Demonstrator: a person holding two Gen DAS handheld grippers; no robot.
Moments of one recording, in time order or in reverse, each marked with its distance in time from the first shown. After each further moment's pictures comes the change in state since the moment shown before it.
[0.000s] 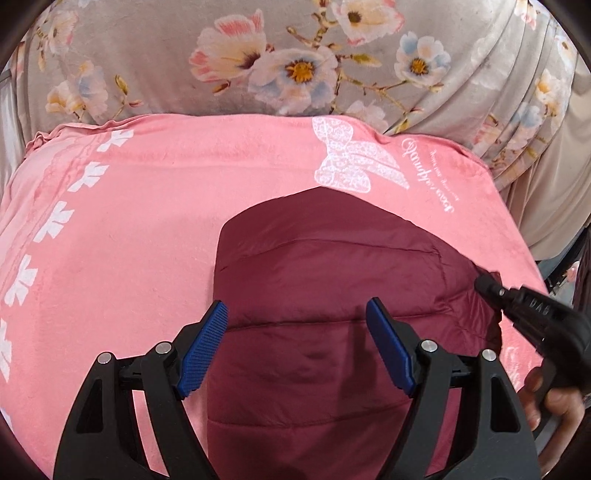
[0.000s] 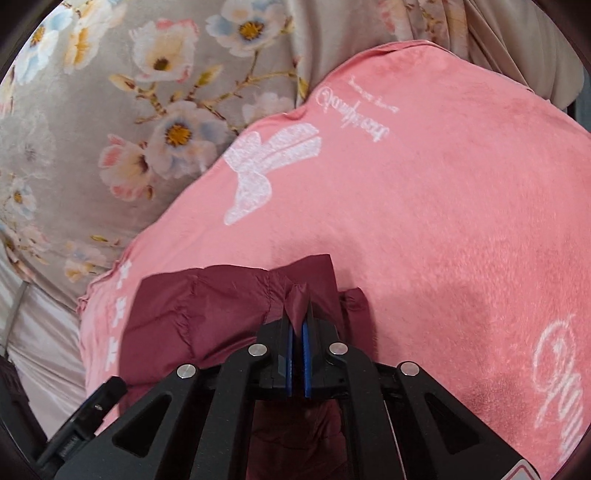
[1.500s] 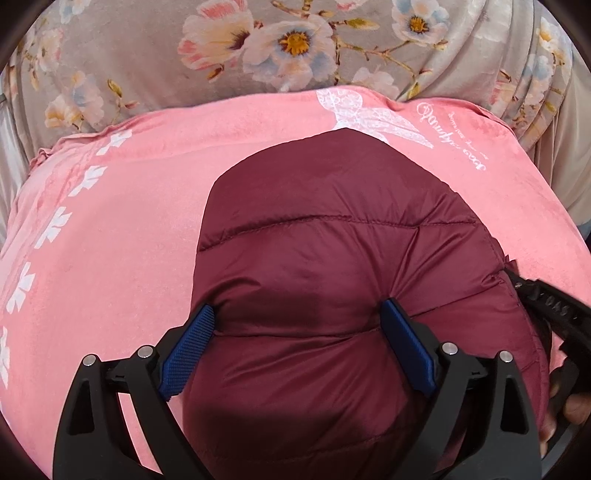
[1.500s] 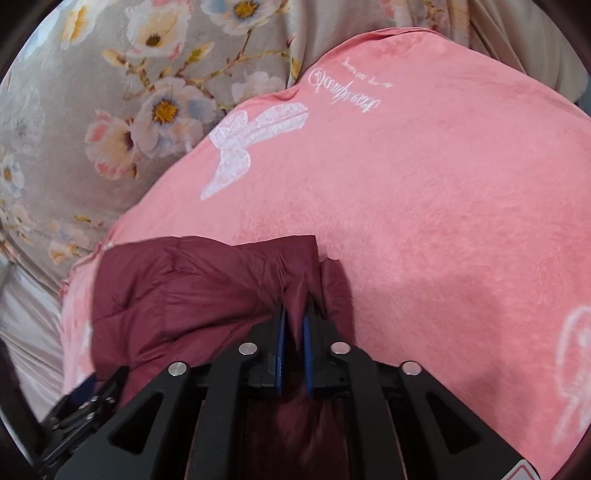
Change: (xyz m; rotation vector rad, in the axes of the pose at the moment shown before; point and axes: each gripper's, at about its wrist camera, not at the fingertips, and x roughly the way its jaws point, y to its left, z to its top) left arm 0.061 -0.014 -0.033 0.091 0.017 0.093; right arm -0.009 -0.020 -0.025 -0.022 -0.039 0.041
